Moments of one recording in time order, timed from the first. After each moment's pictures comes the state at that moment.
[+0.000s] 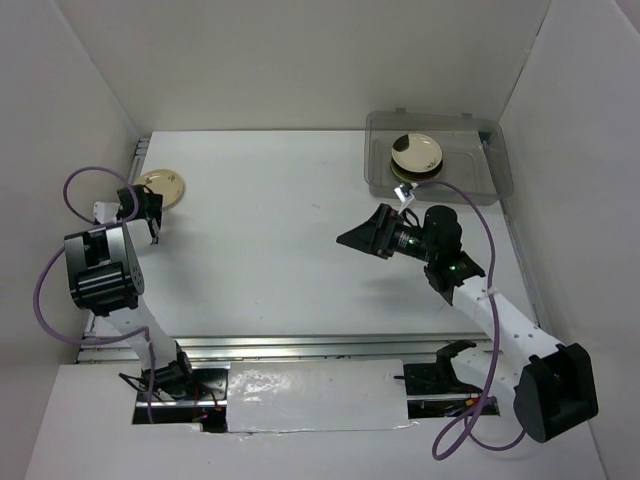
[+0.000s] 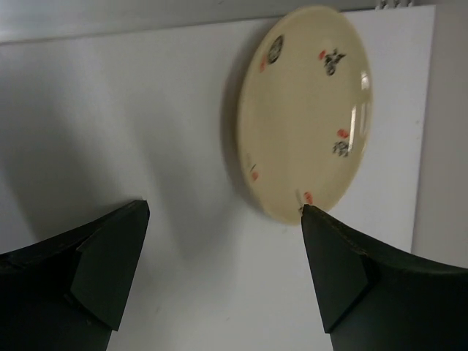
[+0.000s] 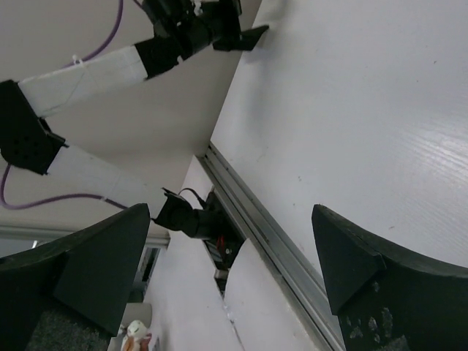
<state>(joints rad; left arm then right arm) 0.34 1.78 0.92 0.17 -0.26 -1.17 0.34 0.99 0.62 0.21 -0.68 0.90</state>
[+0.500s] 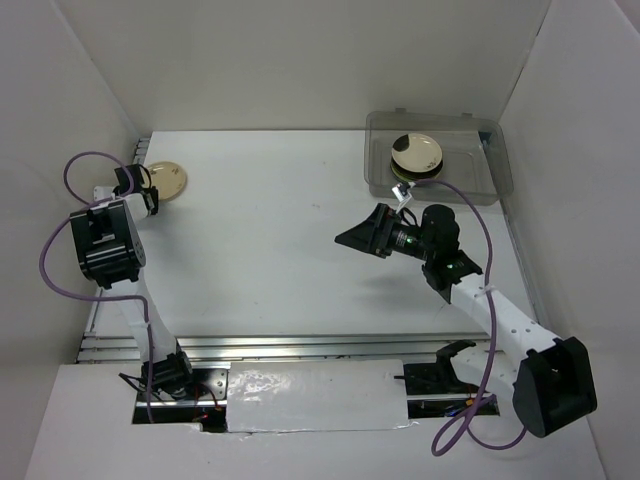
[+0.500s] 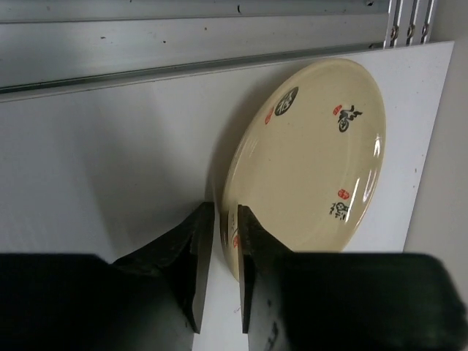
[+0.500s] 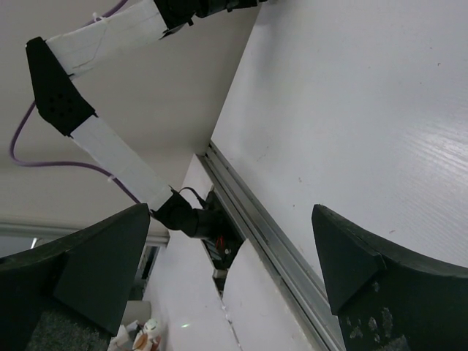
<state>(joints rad) 0.36 2.12 1.37 -0.02 -0.22 -1.26 0.35 1.05 0.62 0.25 -0.70 0.91</state>
